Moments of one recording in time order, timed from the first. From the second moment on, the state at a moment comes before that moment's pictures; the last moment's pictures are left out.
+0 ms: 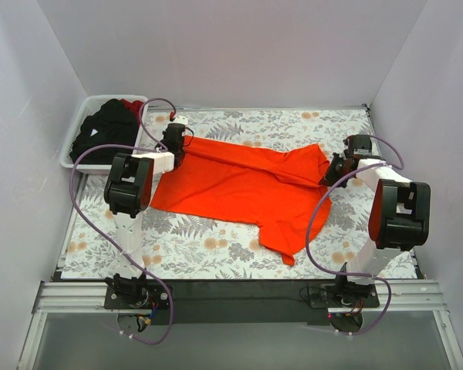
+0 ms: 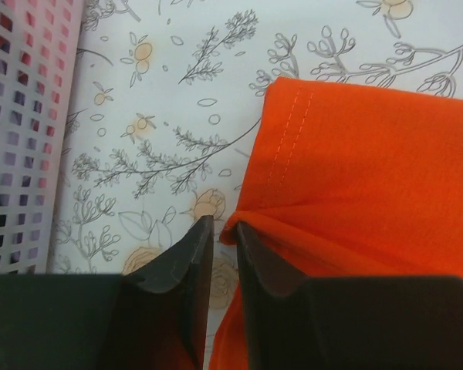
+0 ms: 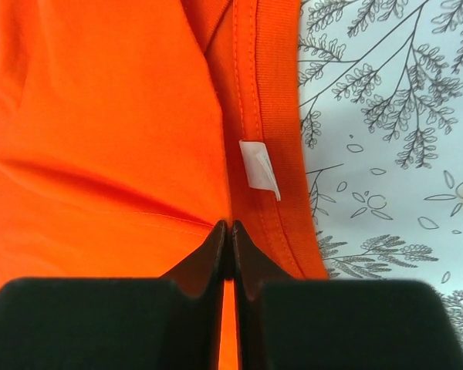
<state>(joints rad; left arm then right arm) -0.23 2.20 1.38 0.22 -0.47 0.14 -0.08 1.70 1.05 -0.40 -0.28 0.38</state>
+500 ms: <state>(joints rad) -0.23 1.96 1.35 0.11 -0.48 0.01 -0.12 1.66 1.15 -0.34 -0.31 0.36</state>
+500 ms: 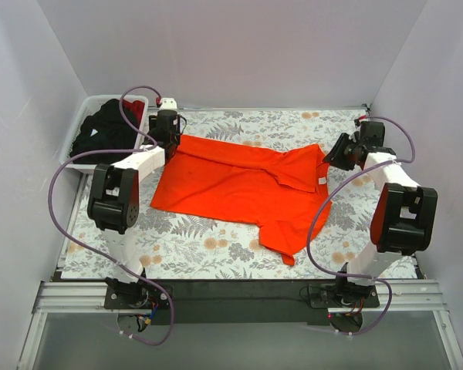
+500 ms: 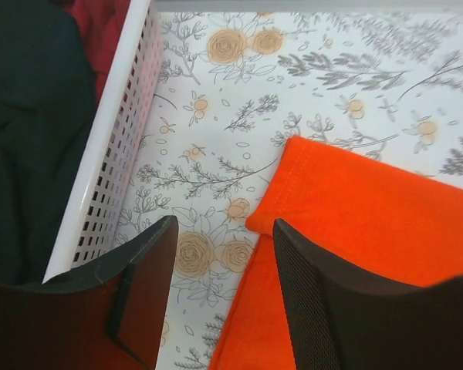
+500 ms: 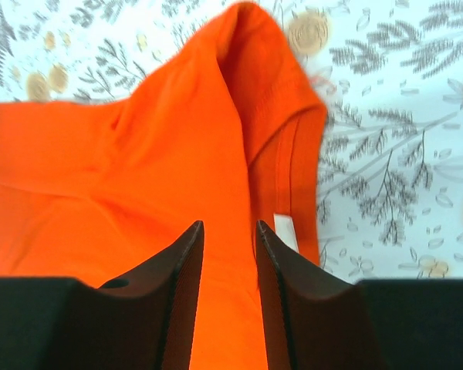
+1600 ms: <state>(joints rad) -0.24 1.60 0.83 -0.27 -0.37 -0.55 -0.13 1.41 0.64 -0.28 -0.40 0.41</state>
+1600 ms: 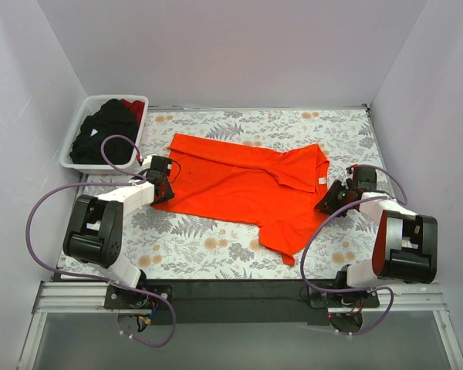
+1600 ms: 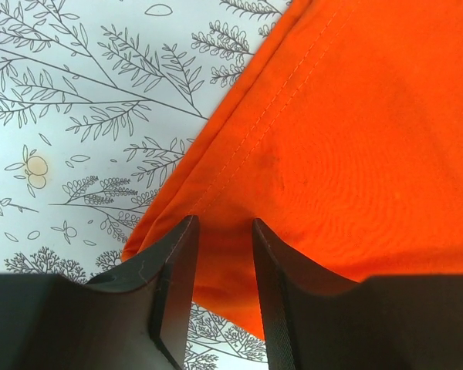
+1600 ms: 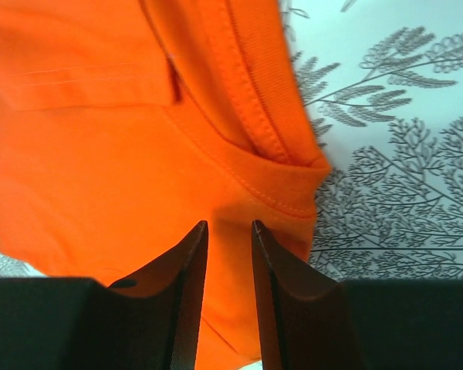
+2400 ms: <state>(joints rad) -0.25 1.51 0.76 -0.28 -0.36 -0.58 -0.01 1.52 0.87 -0.34 -0.16 0.33</state>
